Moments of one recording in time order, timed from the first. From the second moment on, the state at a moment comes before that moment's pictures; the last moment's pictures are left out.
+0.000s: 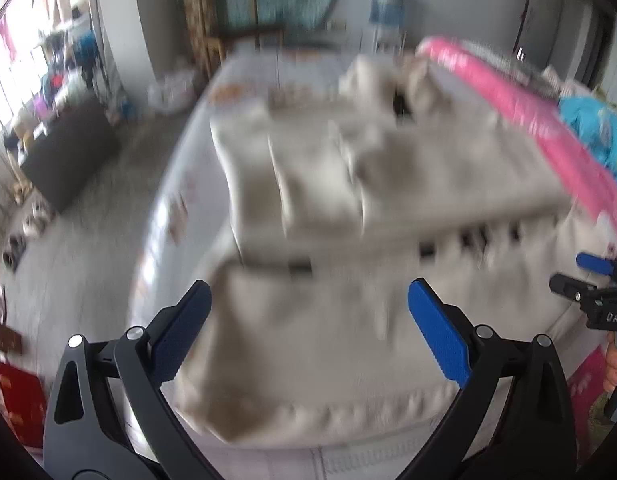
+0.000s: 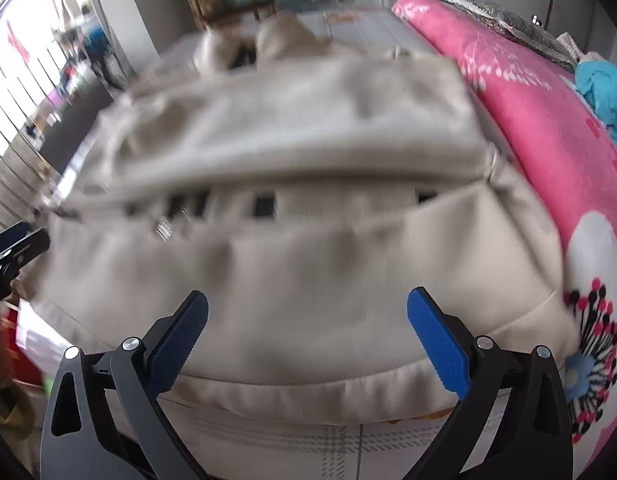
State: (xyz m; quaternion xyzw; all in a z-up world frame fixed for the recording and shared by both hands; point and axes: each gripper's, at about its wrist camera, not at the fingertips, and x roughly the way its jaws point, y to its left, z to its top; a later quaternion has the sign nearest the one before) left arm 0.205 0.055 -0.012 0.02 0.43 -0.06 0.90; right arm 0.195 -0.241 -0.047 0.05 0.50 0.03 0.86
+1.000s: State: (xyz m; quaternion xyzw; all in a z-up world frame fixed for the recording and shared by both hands) left arm 0.549 -0.031 -0.052 -0.05 0.52 -0.15 0.84; right arm 0.573 -0.241 -0.064 0.09 0.57 0.05 0.82
